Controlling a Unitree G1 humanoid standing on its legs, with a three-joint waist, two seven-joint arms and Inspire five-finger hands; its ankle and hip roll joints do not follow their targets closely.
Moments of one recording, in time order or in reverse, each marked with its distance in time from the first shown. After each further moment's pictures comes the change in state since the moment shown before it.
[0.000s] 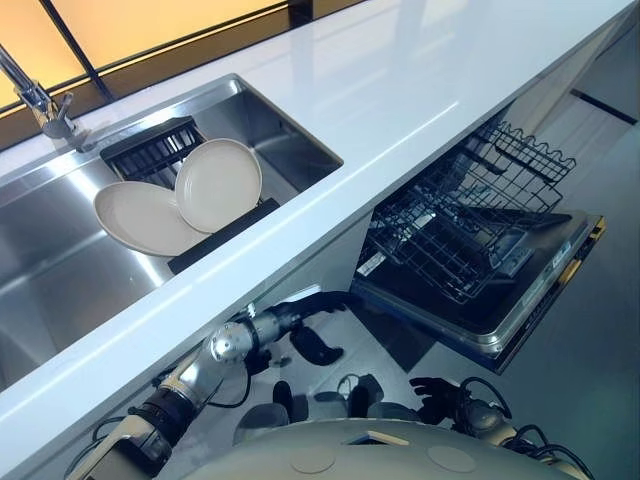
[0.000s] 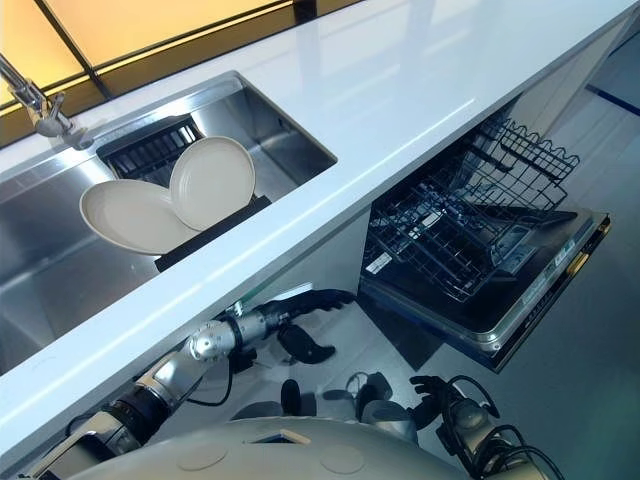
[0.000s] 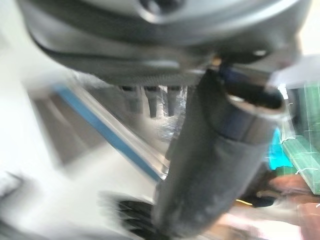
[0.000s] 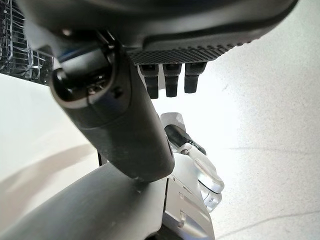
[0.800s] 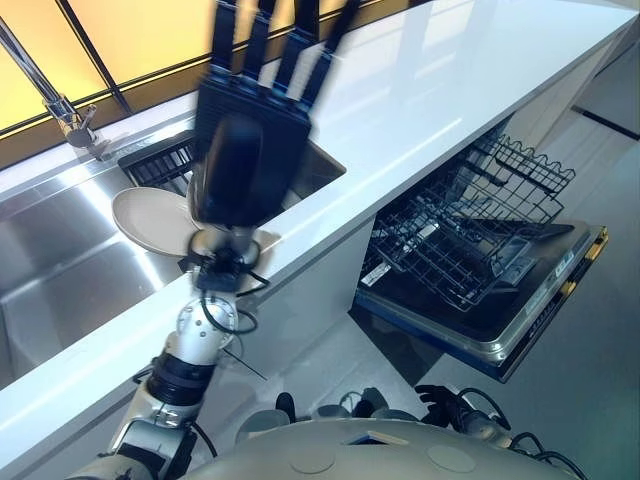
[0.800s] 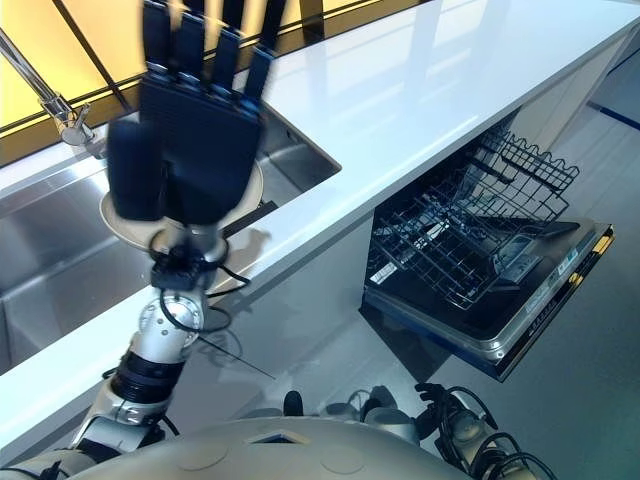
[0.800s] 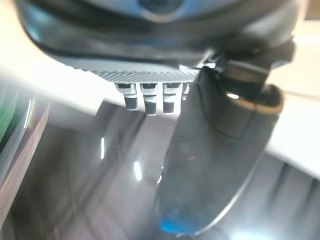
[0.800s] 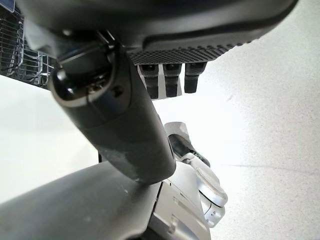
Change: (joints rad) left arm -0.125 -0.161 0.435 -0.489 -0.848 -0.341 0.255; right arm 0.048 0.013 0.059 0.011 0.019 -0.015 -0.102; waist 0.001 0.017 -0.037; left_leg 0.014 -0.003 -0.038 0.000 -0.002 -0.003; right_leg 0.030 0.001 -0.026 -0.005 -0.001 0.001
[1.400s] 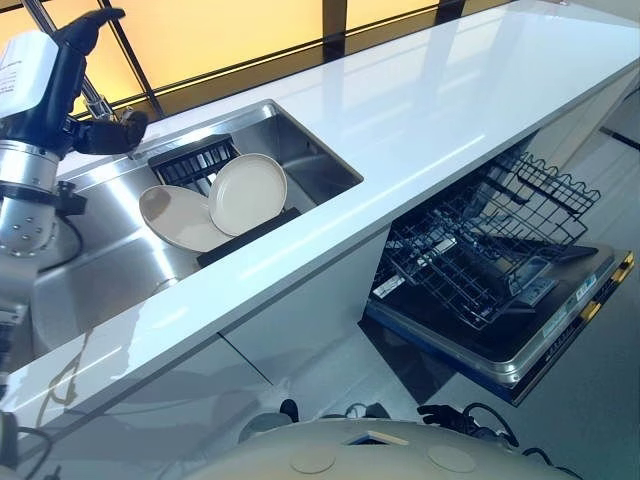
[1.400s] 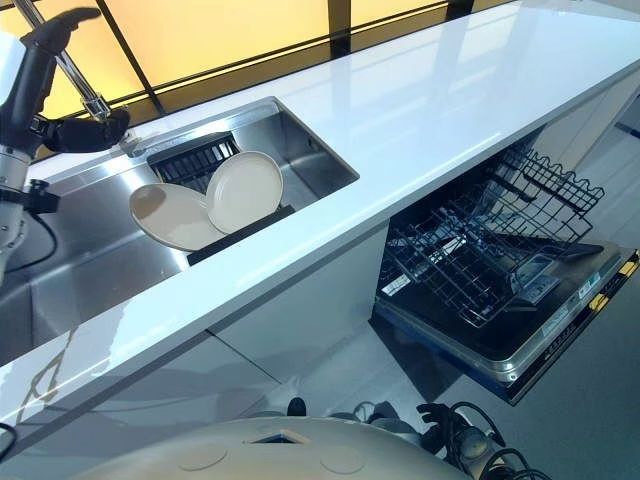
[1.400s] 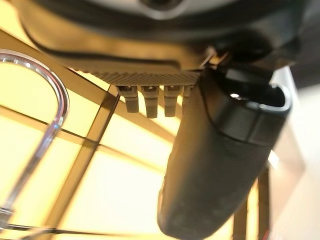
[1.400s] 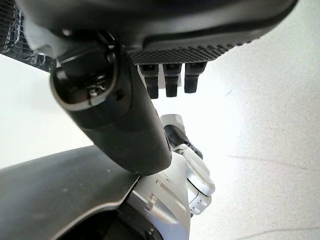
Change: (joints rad) left arm -0.088 0.810 0.158 0.485 1.392 0.214 0.545; right arm 0.040 -0.026 -0.007 0.005 -0.015 0.010 0.066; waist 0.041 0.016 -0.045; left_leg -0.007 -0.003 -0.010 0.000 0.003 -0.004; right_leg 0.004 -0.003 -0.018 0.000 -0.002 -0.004
